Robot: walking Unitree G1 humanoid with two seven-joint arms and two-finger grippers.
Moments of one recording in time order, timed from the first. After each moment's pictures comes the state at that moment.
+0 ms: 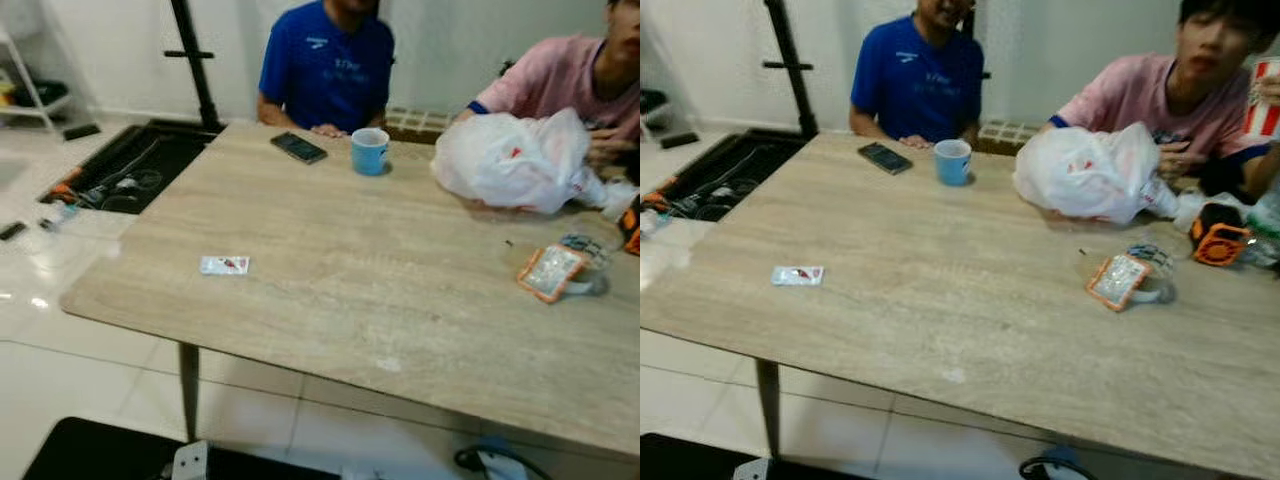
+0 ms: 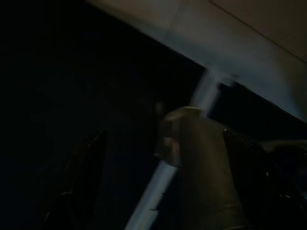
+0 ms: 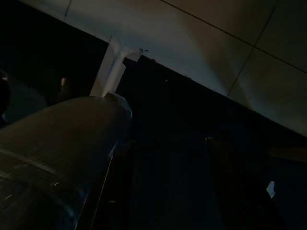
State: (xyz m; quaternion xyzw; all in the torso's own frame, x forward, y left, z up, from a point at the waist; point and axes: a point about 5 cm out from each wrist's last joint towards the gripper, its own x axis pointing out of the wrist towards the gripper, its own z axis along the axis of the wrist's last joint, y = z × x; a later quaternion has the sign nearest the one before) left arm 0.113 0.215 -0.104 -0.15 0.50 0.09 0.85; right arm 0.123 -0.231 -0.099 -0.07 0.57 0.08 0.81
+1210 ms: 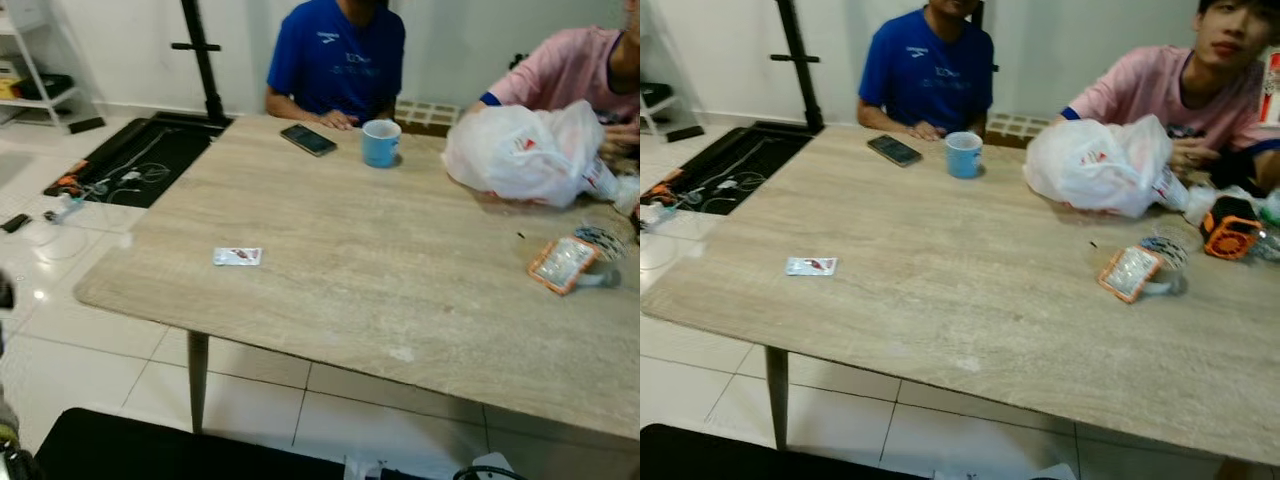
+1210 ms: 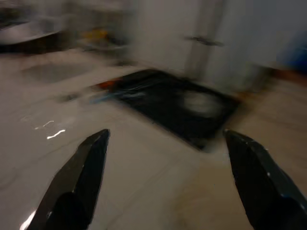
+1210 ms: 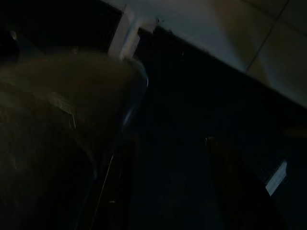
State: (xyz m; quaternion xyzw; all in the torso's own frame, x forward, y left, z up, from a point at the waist) left arm 0.265 0.412 0.161 -0.05 -0.08 0.13 0.99; right arm 0.090 -0.229 -0.108 -0.08 0.60 0.11 0.79
